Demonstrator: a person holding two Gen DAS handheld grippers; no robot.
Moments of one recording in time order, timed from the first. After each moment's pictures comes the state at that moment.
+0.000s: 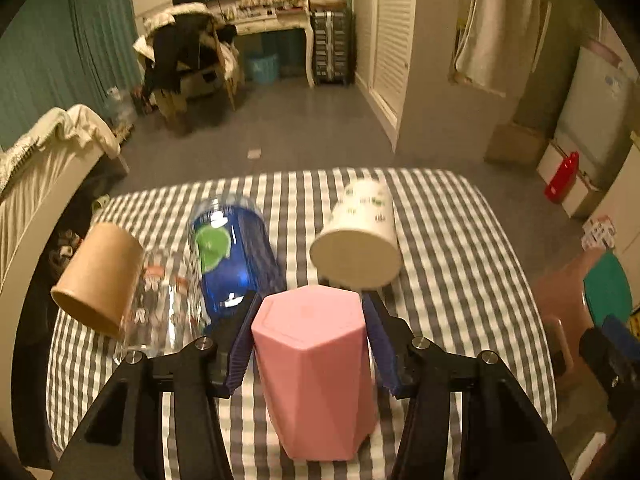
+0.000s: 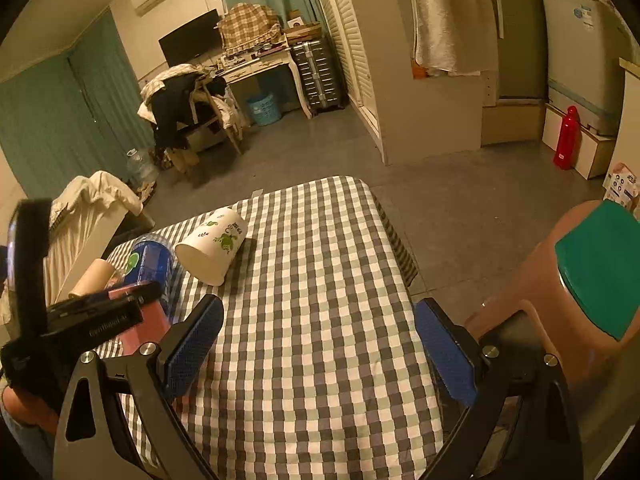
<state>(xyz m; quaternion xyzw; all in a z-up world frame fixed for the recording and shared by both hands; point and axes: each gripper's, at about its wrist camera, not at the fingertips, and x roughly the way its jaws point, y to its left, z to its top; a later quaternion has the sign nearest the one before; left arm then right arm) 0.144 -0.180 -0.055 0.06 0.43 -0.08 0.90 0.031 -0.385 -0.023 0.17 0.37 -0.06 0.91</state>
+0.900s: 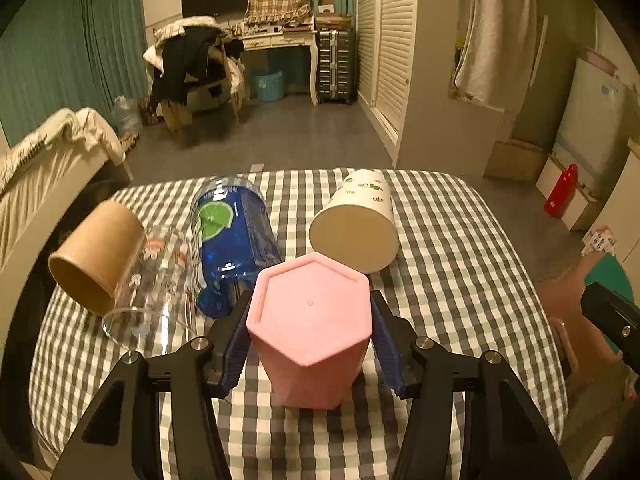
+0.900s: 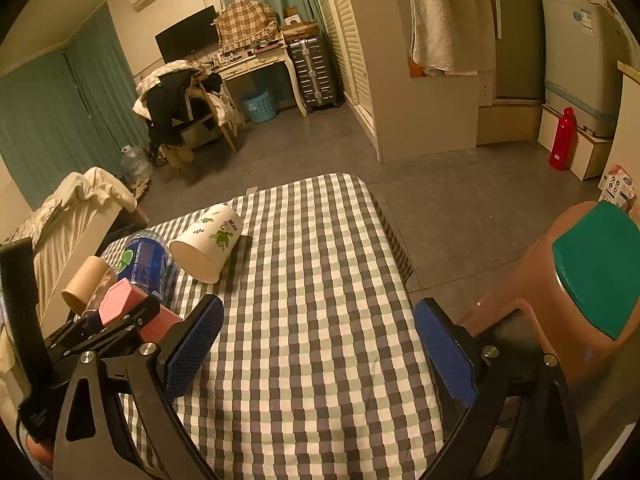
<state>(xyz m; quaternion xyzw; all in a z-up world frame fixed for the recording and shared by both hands) 0.114 -0.167 -0.066 0.05 0.40 -0.08 0.91 0.037 -0.380 -0.025 0.16 0.38 -0.07 0.91</state>
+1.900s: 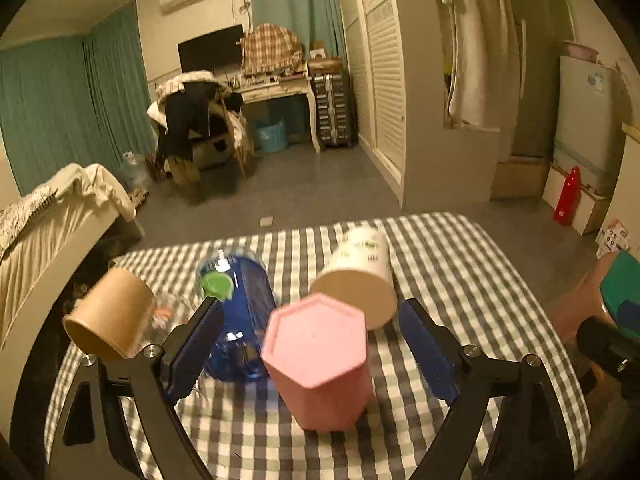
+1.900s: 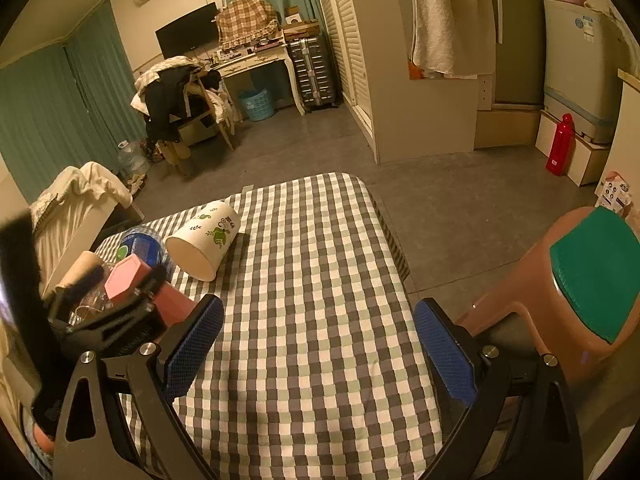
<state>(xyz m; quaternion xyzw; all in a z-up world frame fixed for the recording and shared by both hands) 0.115 -0.180 -0.051 0.09 0.30 -0.08 0.95 0.038 -0.375 -0.024 0.14 0.38 -0.07 0.91</state>
